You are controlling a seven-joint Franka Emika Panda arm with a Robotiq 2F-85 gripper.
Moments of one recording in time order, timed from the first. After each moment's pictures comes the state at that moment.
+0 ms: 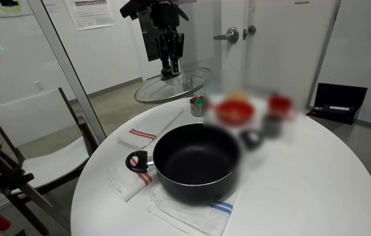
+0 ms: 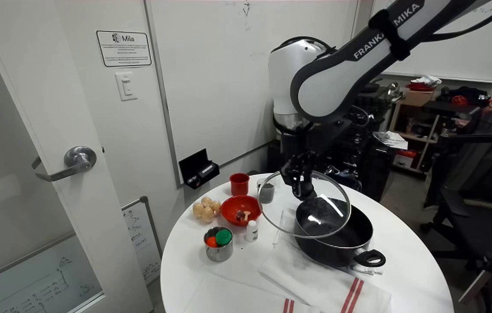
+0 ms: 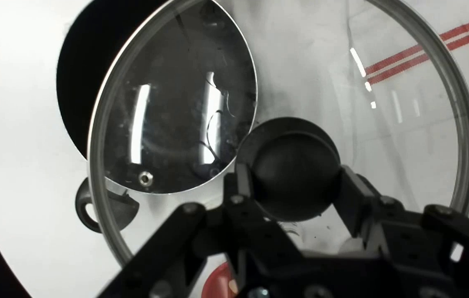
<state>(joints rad) 0.14 0.71 -0.08 -1.64 -0.09 2.18 0.28</state>
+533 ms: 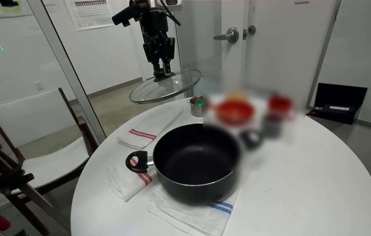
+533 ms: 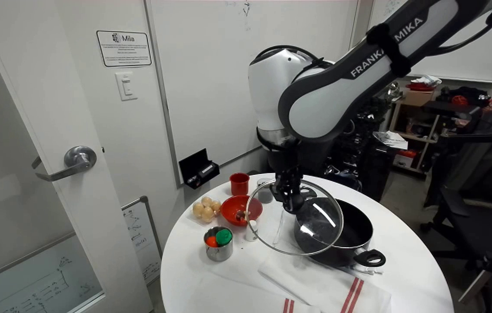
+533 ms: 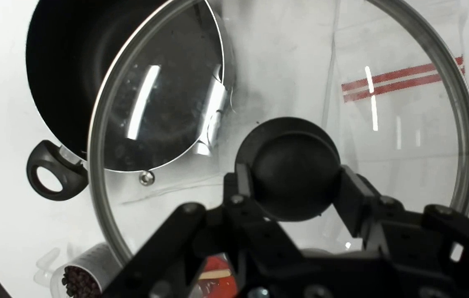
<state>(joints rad) 0.20 0.76 -0.05 -1.59 -0.16 2.17 0.22</state>
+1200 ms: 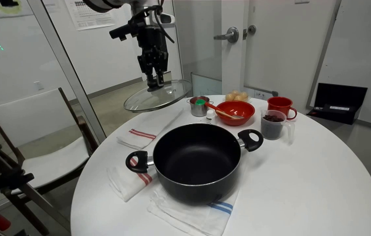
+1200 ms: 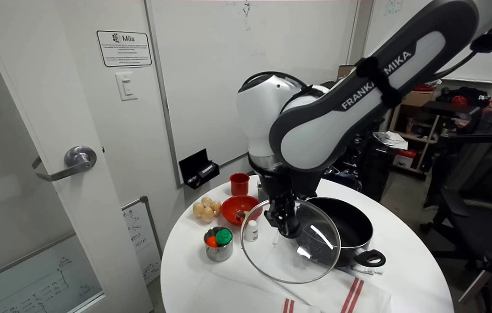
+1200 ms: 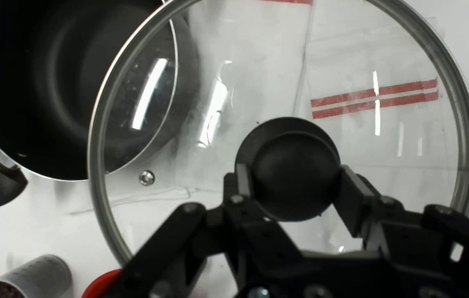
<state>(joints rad) 0.22 0.86 -0.01 -1.53 -0.16 2.17 0.21</state>
